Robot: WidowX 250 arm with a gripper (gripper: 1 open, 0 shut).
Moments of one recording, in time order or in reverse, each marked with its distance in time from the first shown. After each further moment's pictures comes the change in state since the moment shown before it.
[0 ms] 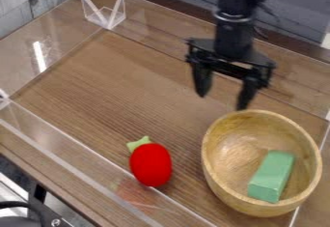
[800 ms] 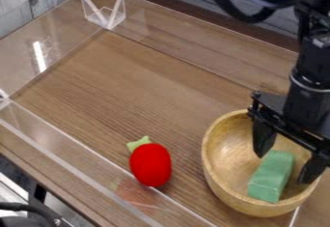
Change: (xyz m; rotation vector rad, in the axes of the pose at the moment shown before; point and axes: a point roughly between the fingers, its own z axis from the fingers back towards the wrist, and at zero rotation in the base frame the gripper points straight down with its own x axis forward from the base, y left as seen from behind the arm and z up) arm -0.040 -0.080 -0.017 -0.008 -0.011 -0.206
